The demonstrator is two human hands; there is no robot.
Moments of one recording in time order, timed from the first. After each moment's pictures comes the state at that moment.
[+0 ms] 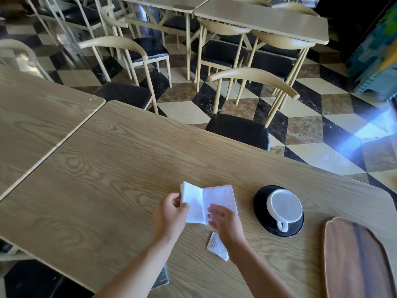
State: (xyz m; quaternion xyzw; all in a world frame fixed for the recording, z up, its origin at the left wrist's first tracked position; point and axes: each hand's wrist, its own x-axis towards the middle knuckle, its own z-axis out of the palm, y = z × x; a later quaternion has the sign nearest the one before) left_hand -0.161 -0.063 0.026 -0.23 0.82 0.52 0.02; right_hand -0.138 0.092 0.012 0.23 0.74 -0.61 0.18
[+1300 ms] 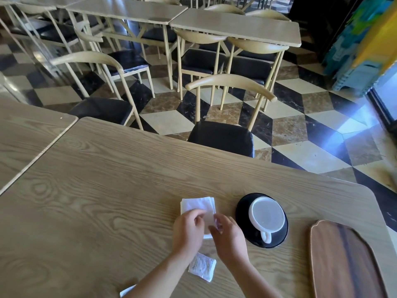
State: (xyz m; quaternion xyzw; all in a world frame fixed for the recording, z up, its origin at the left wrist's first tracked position) left_hand -0.177 0.027 -0.013 -0.05 0.89 0.46 0.01; right_hand -0.145 0.148 -0.009 0.14 0.90 -0.41 0.07
